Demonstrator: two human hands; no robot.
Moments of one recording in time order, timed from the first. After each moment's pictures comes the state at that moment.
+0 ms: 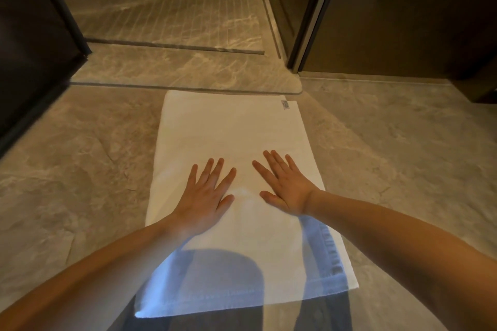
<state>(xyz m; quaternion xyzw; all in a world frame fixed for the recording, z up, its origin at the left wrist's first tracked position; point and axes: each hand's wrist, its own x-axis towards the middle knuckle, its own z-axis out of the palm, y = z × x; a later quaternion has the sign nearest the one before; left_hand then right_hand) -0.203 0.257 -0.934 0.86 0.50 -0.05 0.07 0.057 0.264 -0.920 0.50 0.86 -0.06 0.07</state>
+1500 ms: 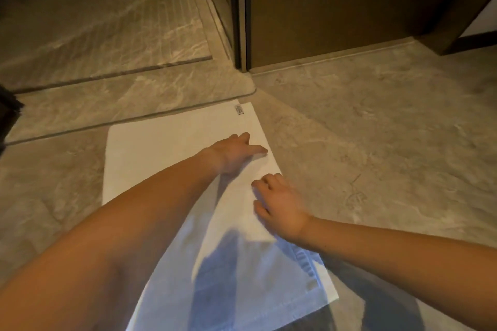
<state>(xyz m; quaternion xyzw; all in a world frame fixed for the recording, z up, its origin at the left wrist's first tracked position) -0.026 0.393 -0.871 0.92 0.32 -0.16 0.12 0.092 0.226 -0.899 0.64 0.74 -0.14 -0.11</state>
